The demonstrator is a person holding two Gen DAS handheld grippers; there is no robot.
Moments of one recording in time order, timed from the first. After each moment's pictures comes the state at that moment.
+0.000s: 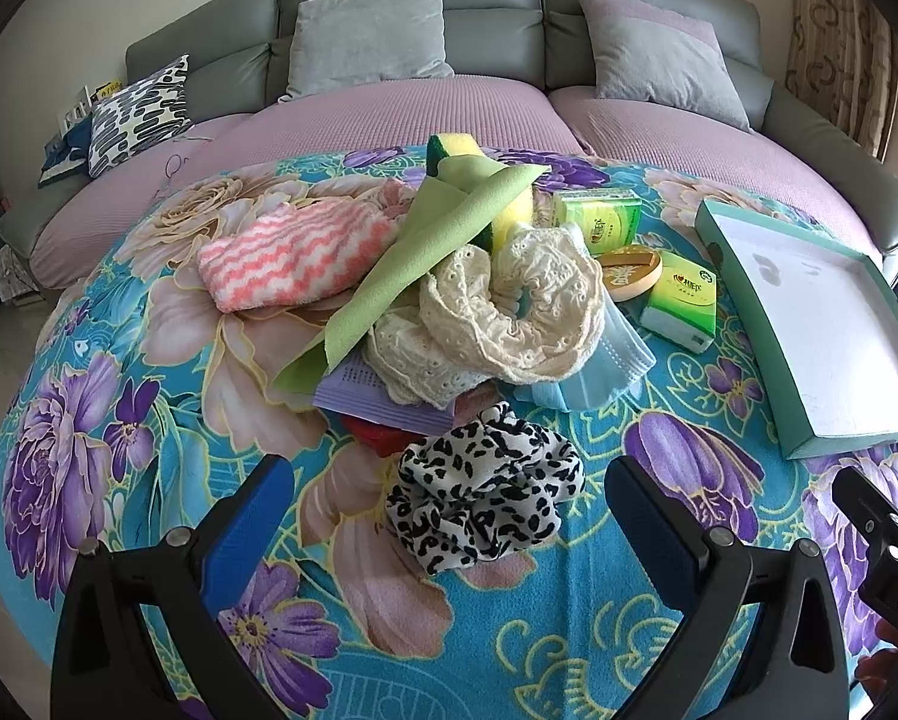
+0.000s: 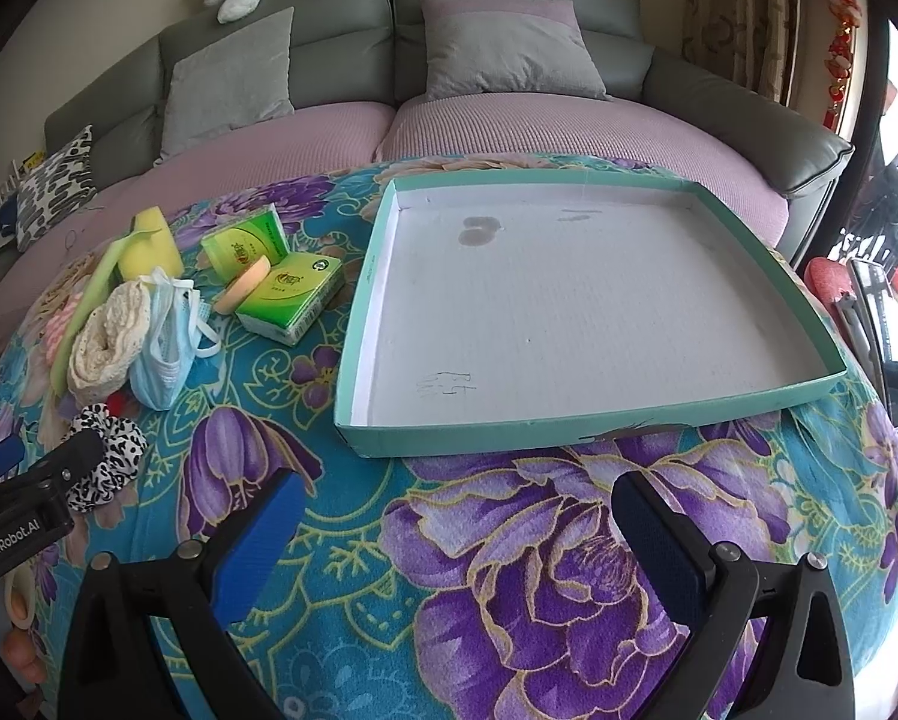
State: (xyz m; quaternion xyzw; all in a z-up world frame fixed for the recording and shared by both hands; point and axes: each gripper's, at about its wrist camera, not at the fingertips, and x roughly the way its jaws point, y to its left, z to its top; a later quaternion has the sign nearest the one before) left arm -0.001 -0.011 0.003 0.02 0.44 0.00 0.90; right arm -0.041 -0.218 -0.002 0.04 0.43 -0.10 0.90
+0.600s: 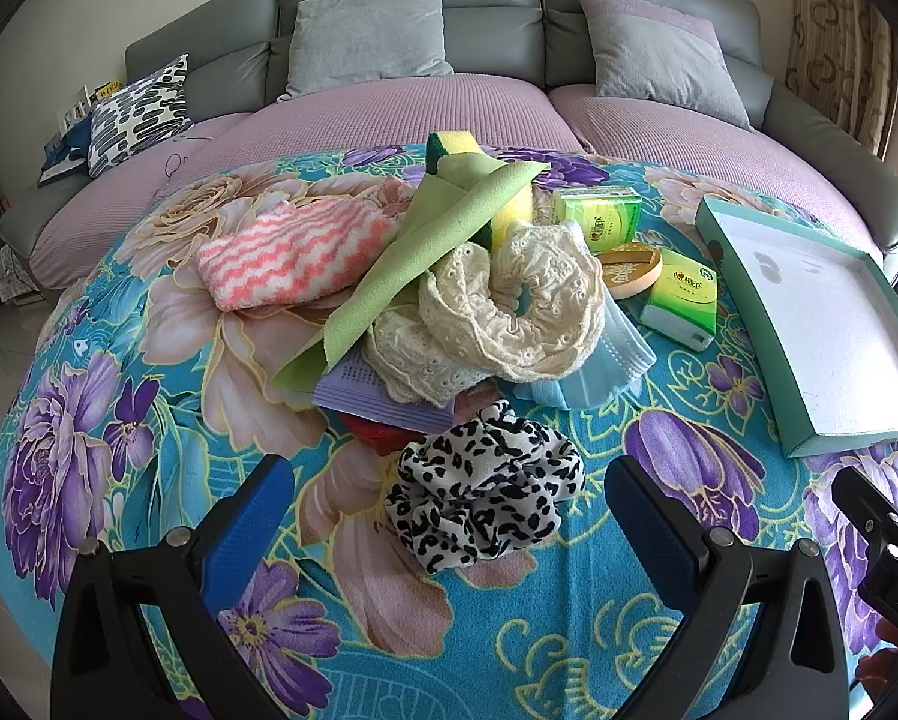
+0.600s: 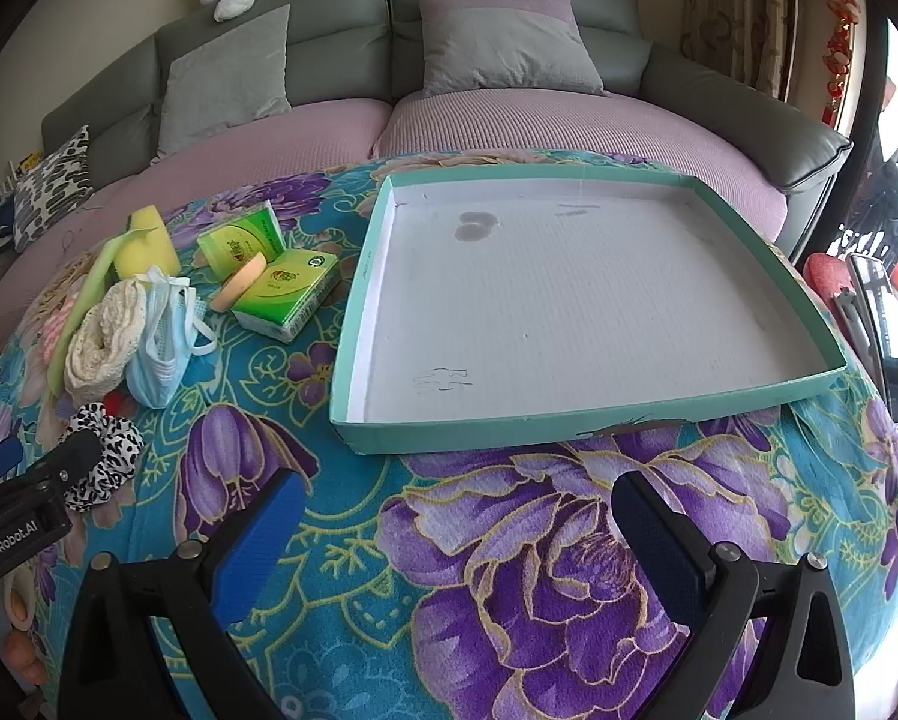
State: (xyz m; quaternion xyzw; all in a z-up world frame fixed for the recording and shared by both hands) left arm -0.001 -0.011 0.002 0.02 0.45 0.00 0.90; right arm -0.041 -0.218 -0.003 0.05 0.43 -0.10 0.90
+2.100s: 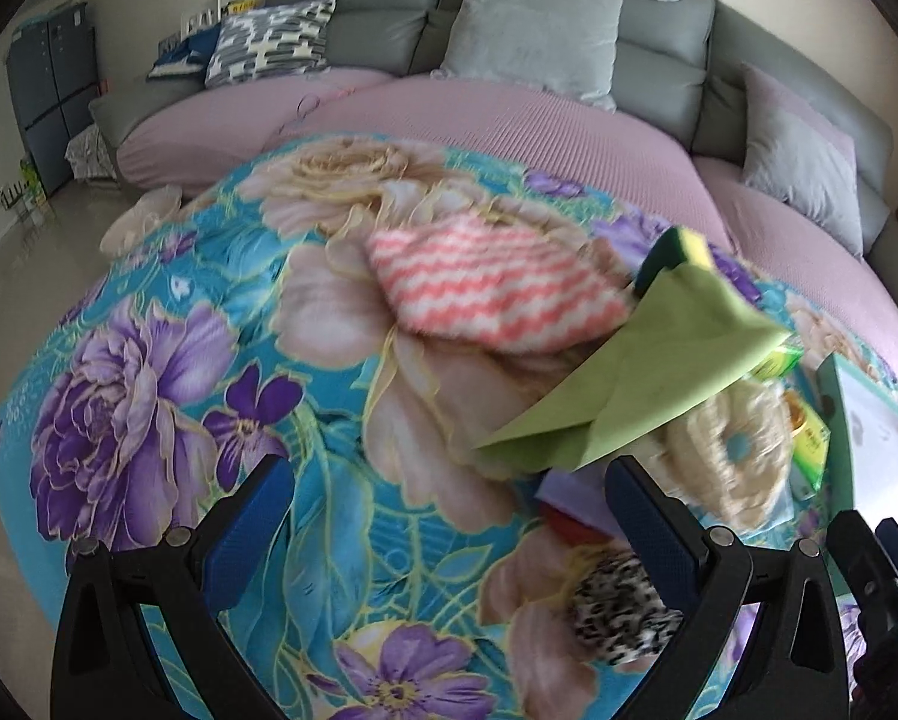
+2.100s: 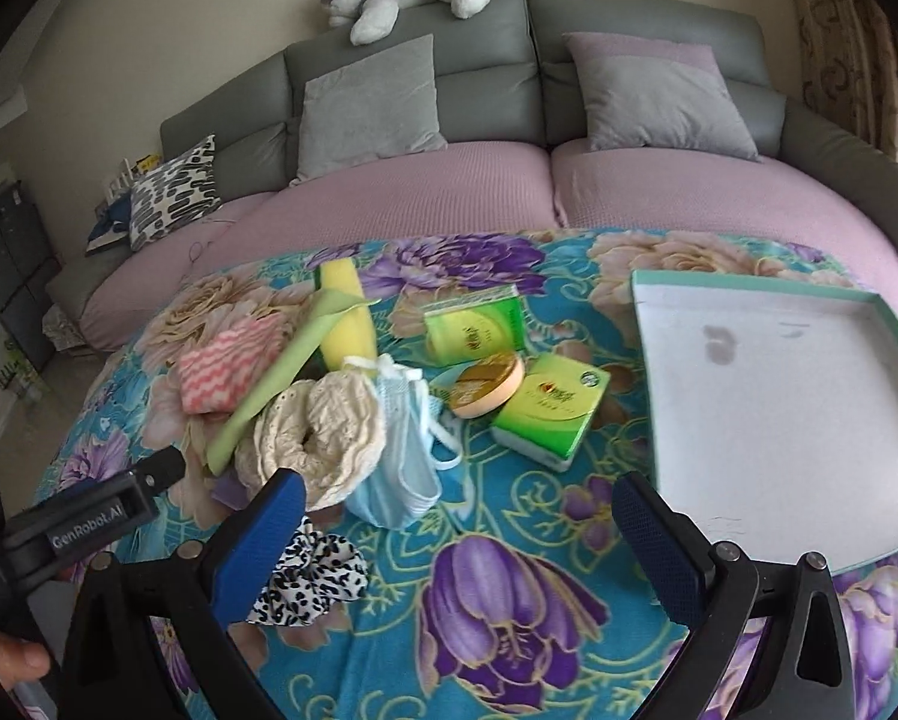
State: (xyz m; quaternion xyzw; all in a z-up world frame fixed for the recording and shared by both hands) left arm 0.030 0.092 0.011 -0.10 0.45 0.12 0.88; right arm 0.031 -0.118 0.018 0.06 0.39 0.06 0.92
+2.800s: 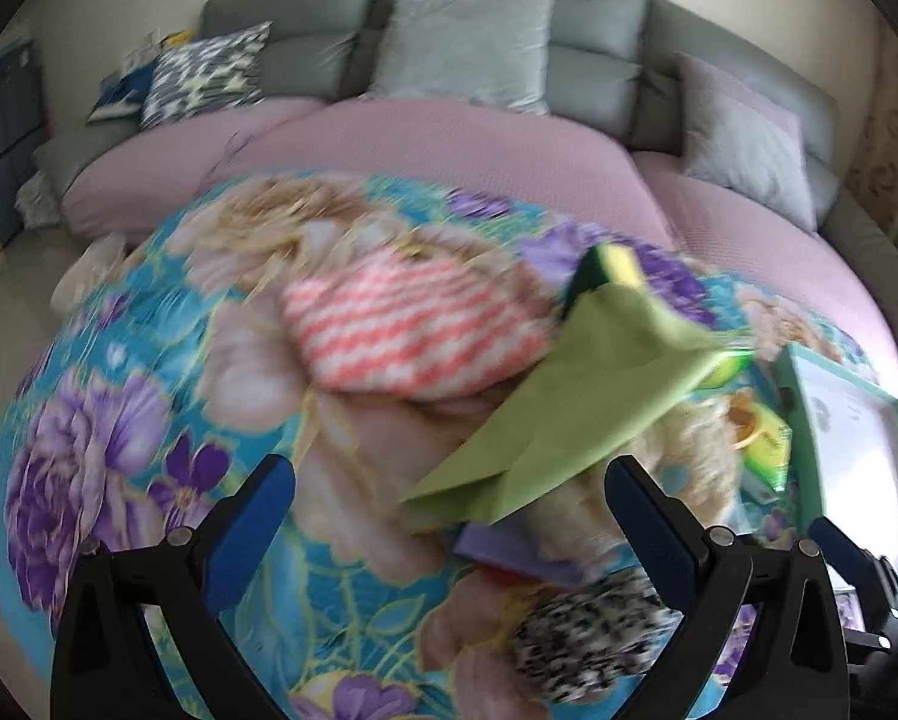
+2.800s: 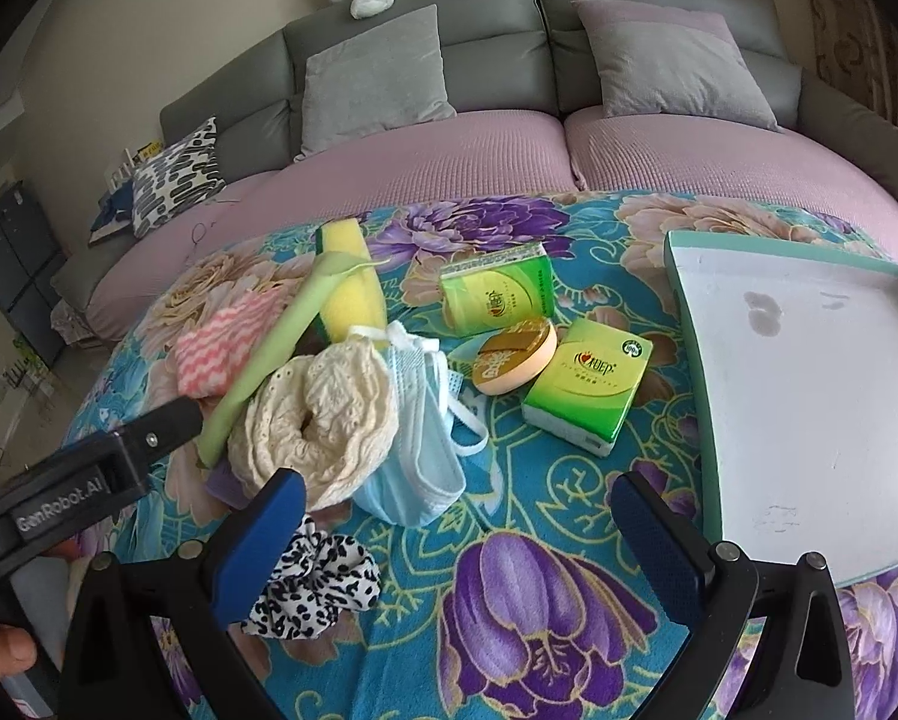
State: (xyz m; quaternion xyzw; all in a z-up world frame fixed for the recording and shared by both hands) left arm 0.058 0.063 0.028 -0.07 0.43 0.04 0.90; right arm 0.048 -0.116 0.001 0.07 0.41 0.06 0.90
